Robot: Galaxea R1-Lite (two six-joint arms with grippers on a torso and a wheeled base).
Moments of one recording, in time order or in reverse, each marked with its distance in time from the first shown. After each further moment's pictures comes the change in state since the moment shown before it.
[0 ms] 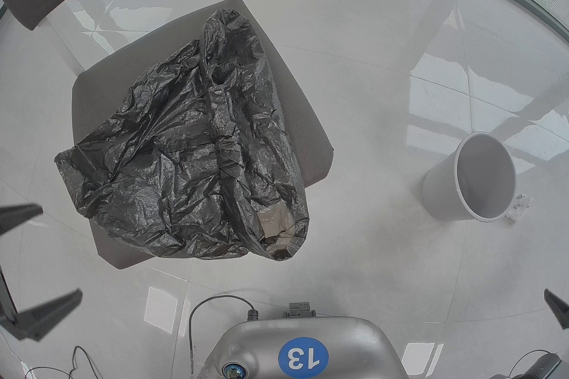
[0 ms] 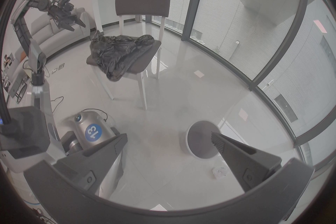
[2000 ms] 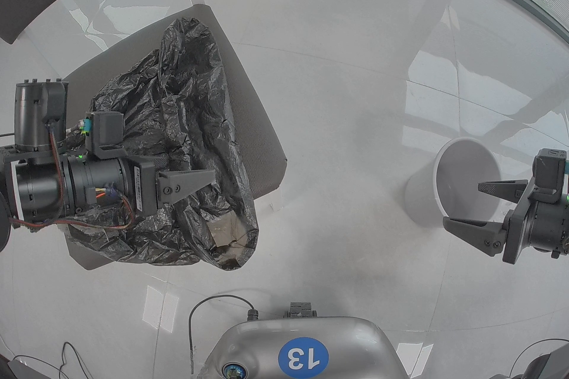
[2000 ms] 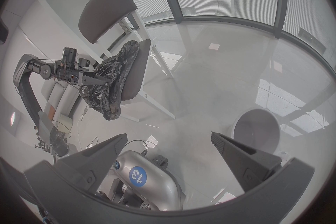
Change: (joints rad) left arm -0.163 0.734 -0.215 -0.357 0.146 -0.464; right arm 0.440 0.711 -0.164 -0.409 -0.144 0.591
